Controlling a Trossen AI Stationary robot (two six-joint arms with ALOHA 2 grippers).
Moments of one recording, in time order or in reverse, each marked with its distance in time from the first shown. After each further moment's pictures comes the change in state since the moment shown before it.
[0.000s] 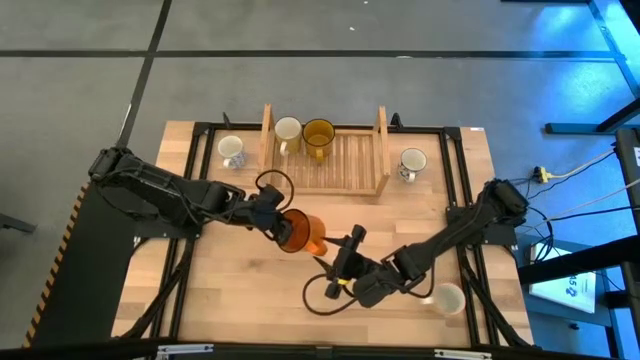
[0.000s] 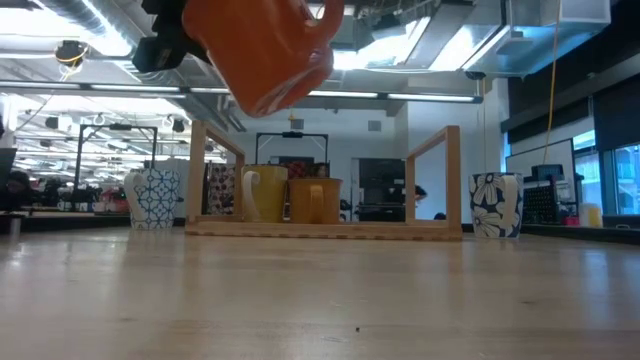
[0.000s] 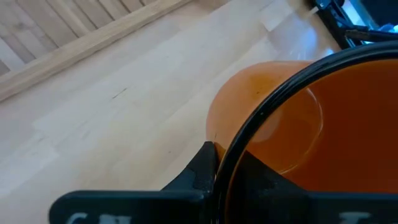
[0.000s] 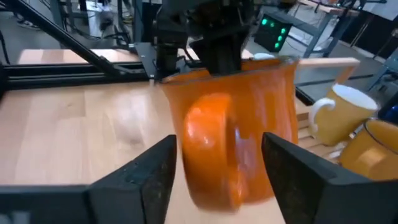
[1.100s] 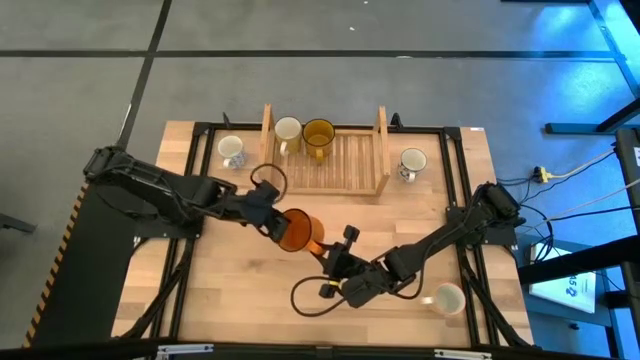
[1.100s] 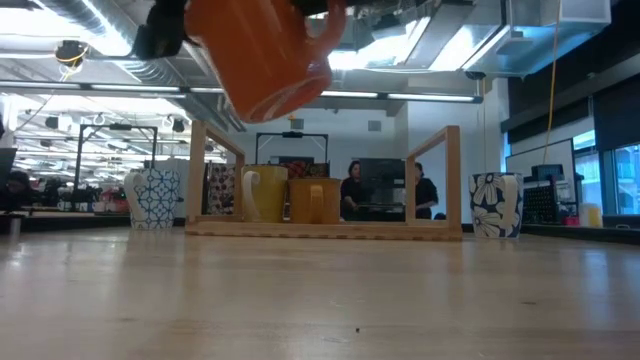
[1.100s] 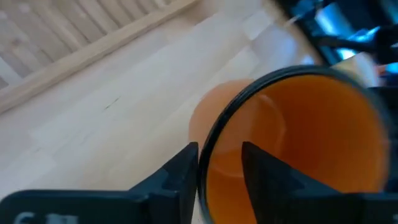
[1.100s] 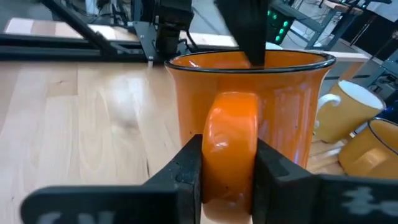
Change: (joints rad) left arm 0.000 -0.079 -0.001 -0.002 0.018 0.038; right arm -0.023 0.055 0.049 -0.083 -0.029 -0.001
